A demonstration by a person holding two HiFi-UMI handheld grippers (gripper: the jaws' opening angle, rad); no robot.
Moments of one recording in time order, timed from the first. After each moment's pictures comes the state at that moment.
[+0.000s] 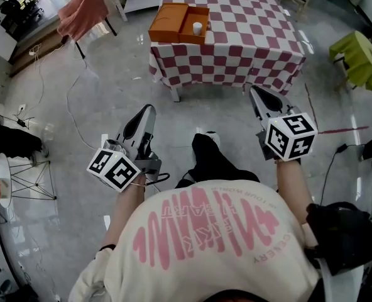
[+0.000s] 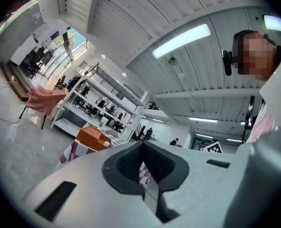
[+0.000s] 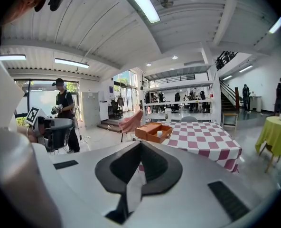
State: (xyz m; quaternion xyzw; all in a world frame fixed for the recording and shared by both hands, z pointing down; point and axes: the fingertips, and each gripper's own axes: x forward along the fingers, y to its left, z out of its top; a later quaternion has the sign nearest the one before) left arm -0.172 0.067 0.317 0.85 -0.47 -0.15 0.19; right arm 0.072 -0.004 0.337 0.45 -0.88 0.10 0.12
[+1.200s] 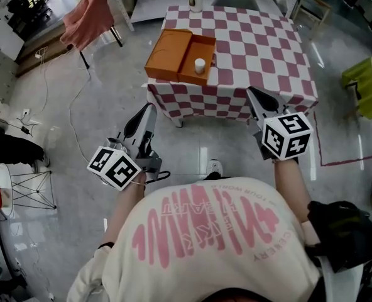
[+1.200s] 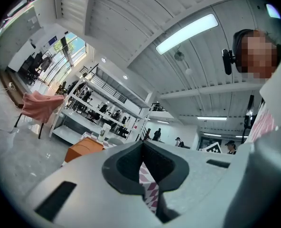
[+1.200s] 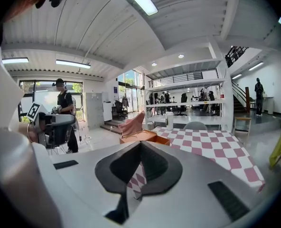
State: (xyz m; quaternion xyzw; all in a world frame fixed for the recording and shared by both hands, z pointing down) left arm -0.158 -0.147 0.302 0.84 -0.49 -0.15 0.17; right arm 0.070 -0.232 0.335 0.41 -0.90 0.09 0.12
